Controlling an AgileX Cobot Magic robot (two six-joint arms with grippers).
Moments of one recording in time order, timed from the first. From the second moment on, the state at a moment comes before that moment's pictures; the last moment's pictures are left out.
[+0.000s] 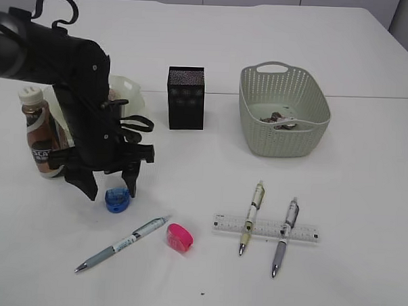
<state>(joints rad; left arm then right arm) -0.43 2.11 -1.44 -0.06 0.92 -0.53 0.18 0.88 -1.01 0.21 1.25 0.12</state>
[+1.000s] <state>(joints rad) -0.43 2.17 -1.46 -0.06 0.87 -0.53 0.18 0.88 -1.01 0.22 1.25 0.12</state>
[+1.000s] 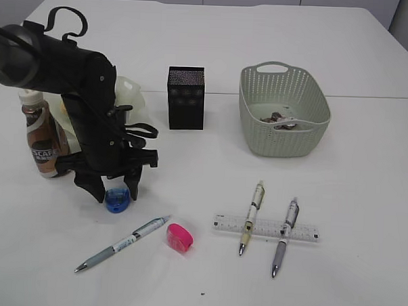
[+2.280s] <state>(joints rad) -0.43 2.19 -1.46 -0.06 0.89 -0.53 0.18 0.88 -1.01 0.22 1.25 0.12</state>
